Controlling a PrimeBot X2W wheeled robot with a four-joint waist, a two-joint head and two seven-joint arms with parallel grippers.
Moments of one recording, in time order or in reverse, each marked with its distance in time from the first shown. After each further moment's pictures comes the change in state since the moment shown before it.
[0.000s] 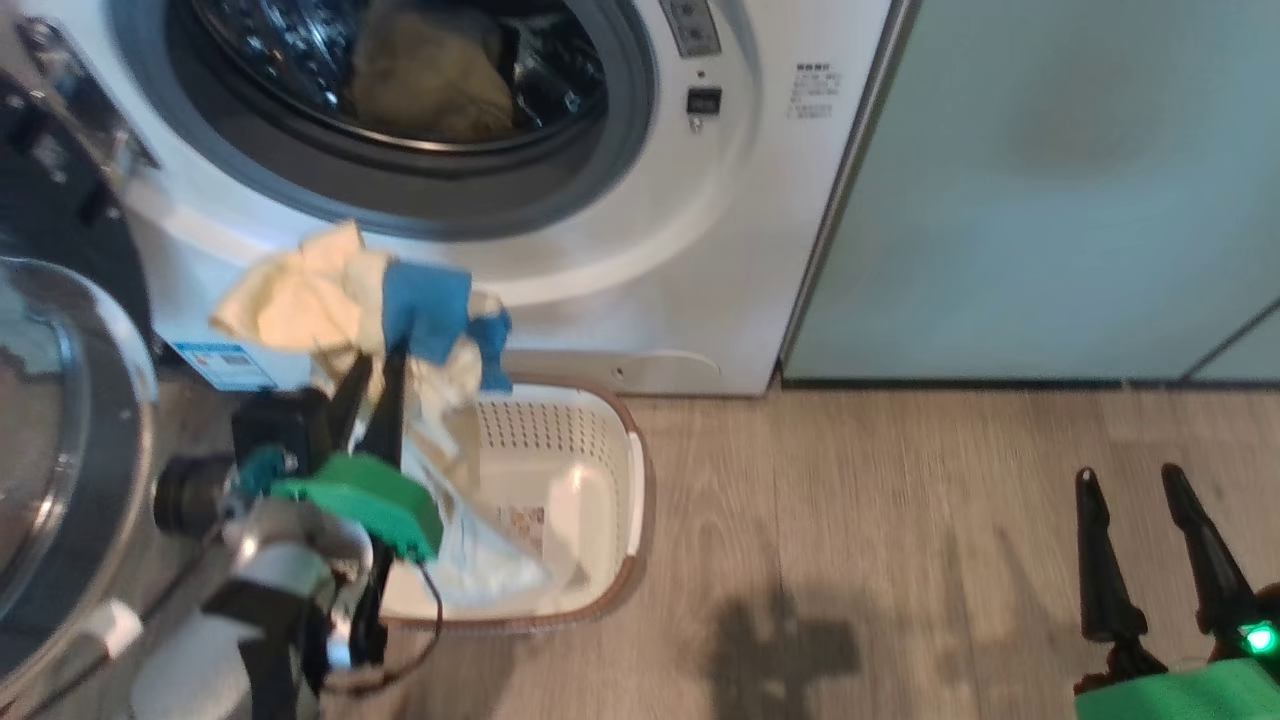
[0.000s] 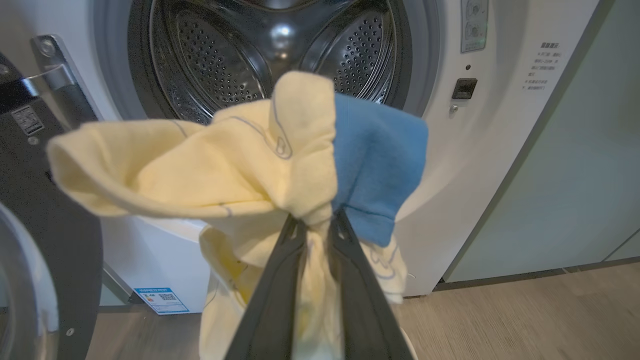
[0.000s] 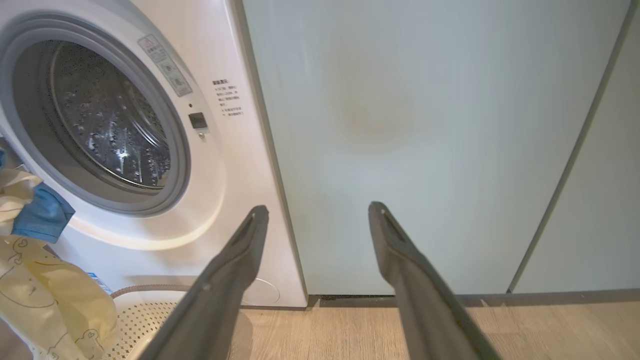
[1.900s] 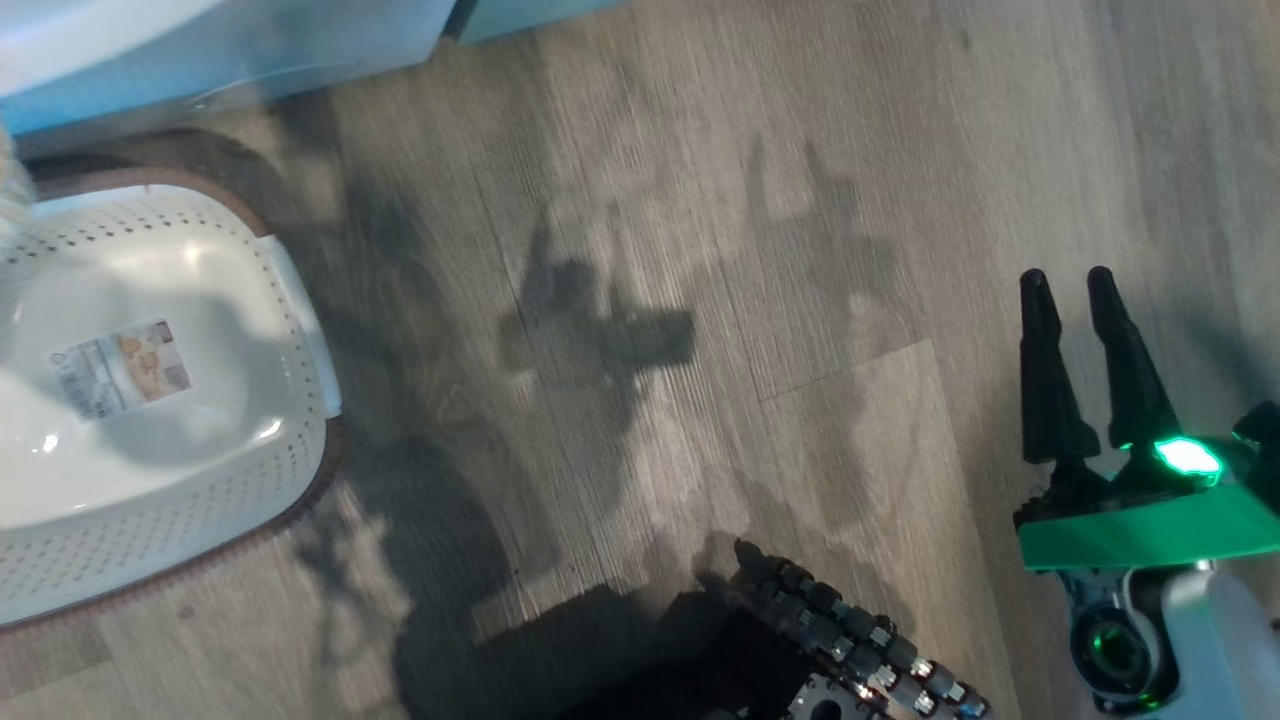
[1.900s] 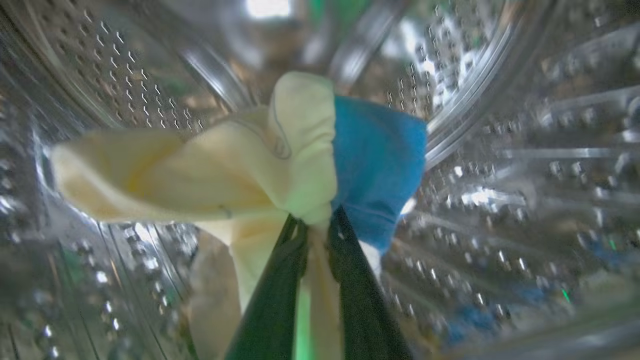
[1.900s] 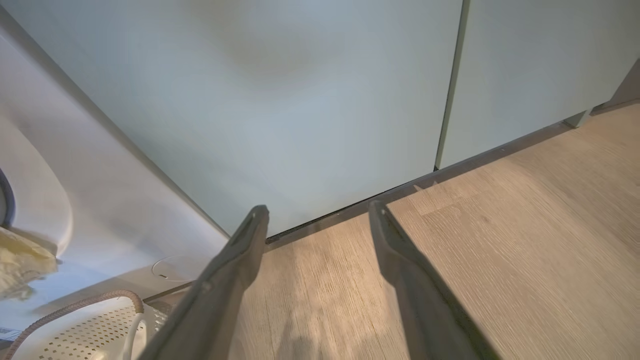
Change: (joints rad) left arm -1.069 0.427 0.141 0.323 0.031 -0.183 0.433; right arm -0.301 0.002 0.196 0.024 0.376 0.000 -0.003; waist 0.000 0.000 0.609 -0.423
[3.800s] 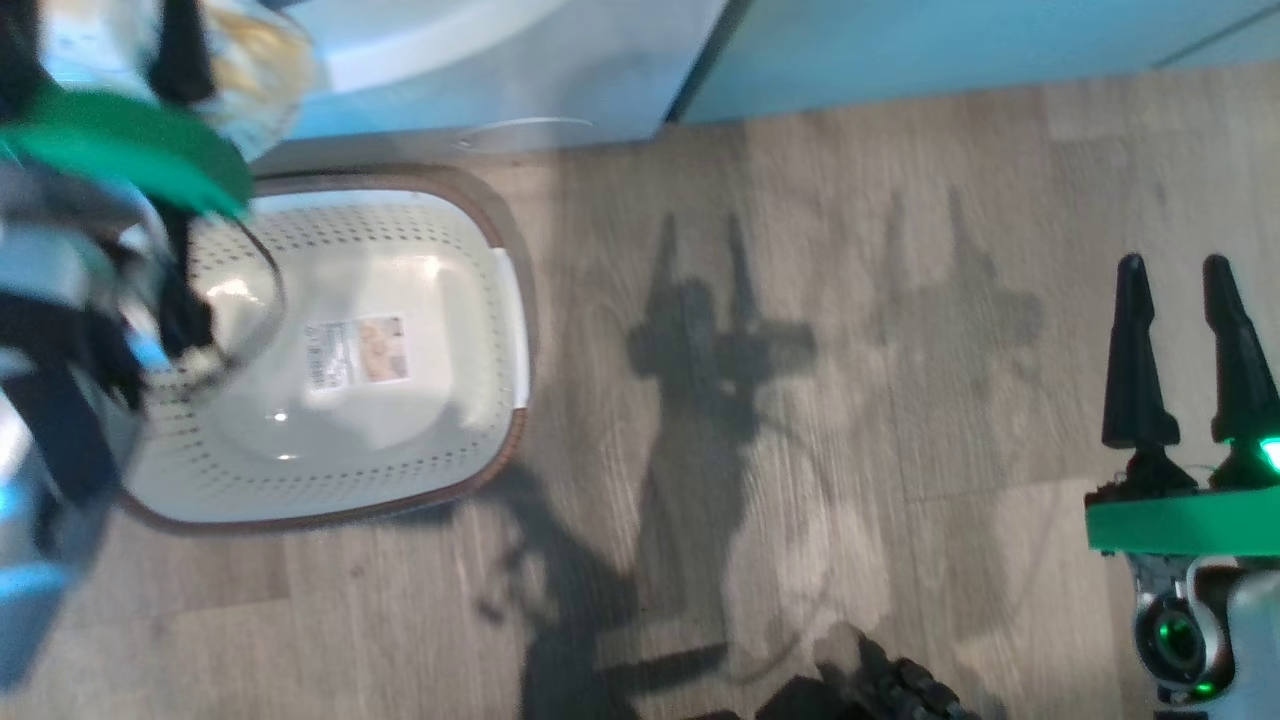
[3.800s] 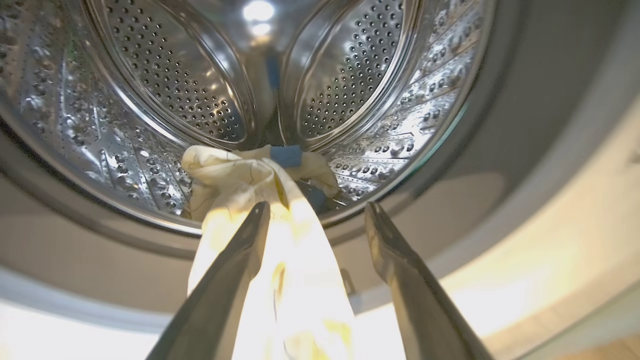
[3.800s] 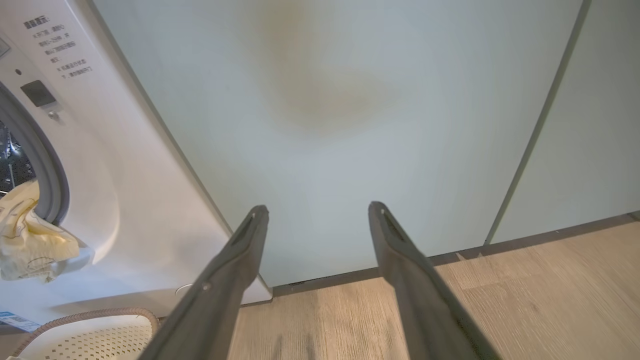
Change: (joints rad) left arm 0.627 -0.231 -0.046 -0.374 -0.073 0.226 -0.357; right arm 0.006 0.001 -0.145 -0.009 -0.197 0.000 -0.003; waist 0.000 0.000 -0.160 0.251
